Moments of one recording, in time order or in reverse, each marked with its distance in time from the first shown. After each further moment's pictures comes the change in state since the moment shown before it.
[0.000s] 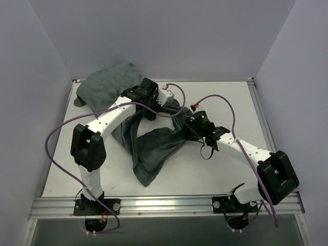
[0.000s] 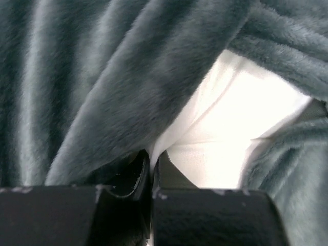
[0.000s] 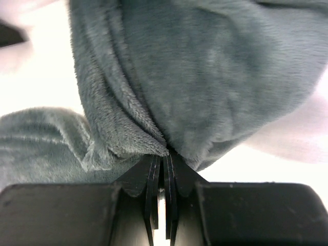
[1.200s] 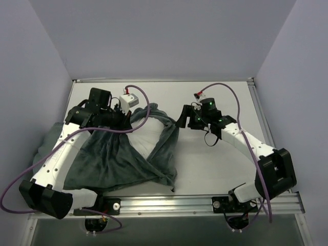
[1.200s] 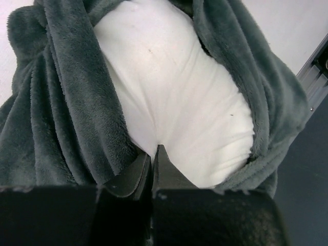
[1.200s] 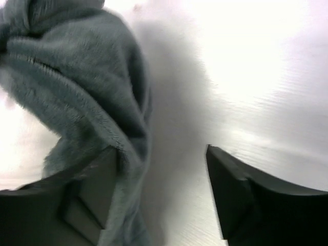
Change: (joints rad) left arm 0.252 -0.645 -0.358 -0.160 0.417 -0.055; right arm -0.145 0.065 0.139 -0.018 -0.233 -0.094
